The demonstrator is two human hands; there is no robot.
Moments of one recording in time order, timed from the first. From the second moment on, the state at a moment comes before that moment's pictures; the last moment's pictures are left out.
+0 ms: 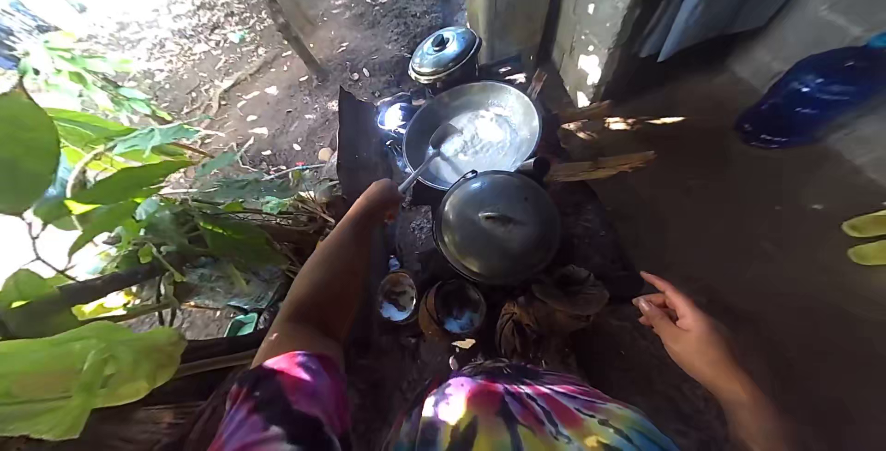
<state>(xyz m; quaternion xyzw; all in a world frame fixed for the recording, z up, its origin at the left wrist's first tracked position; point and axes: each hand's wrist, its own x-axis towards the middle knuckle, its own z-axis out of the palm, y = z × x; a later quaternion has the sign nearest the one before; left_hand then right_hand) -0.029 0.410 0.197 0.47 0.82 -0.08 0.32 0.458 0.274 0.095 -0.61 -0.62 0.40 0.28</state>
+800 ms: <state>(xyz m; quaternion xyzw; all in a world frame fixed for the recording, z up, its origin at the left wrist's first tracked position) -0.001 0.384 0.302 0.47 0.80 0.18 0.33 0.495 0.229 0.093 -0.66 -0.59 0.41 0.20</state>
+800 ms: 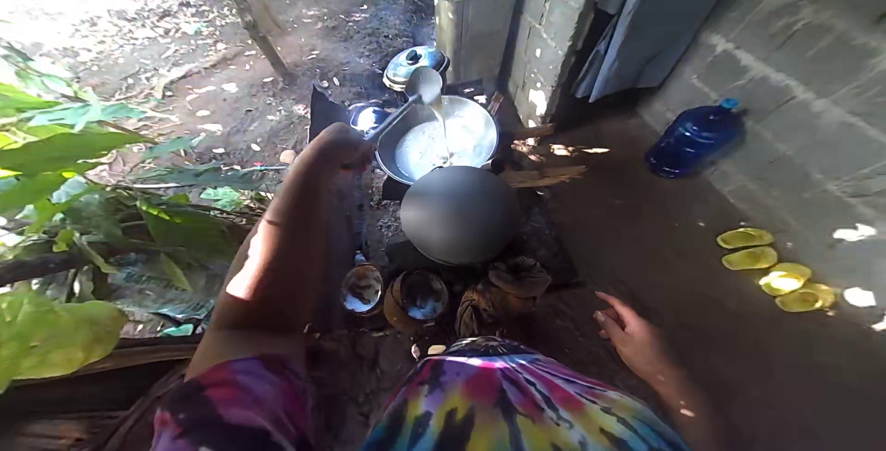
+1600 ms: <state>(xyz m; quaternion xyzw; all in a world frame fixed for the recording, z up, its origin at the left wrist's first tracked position) 0.005 0.465 0.189 0.52 0.83 -0.03 0.18 0.559 0.275 0.021 -0.70 -0.53 0.46 0.16</state>
